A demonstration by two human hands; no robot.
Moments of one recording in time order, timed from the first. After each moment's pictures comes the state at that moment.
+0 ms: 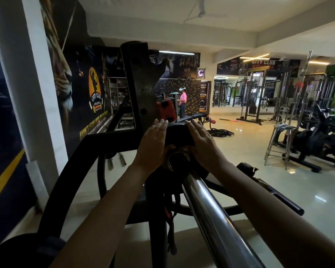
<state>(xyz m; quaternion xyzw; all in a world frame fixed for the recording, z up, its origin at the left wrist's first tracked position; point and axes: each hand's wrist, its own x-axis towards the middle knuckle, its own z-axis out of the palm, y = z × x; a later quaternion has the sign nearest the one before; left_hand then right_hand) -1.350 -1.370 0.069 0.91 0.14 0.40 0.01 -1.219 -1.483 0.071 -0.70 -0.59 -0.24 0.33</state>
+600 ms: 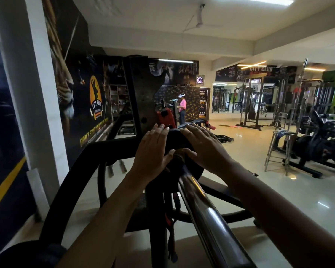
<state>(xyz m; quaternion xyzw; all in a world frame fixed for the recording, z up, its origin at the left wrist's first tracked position) -1.367 -1.383 0.077 0.89 0.14 0.44 -0.08 -1.240 -1.511 0.100 -0.68 -0.61 -0.35 0.21</state>
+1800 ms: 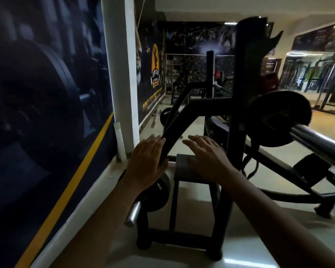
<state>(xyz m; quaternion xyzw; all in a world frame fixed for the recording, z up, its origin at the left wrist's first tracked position) -1.751 -1.376 -0.032 0.88 0.29 0.36 -0.10 -1.569 -1.454 -0.007 -0.63 -0.71 -0.22 0.21</state>
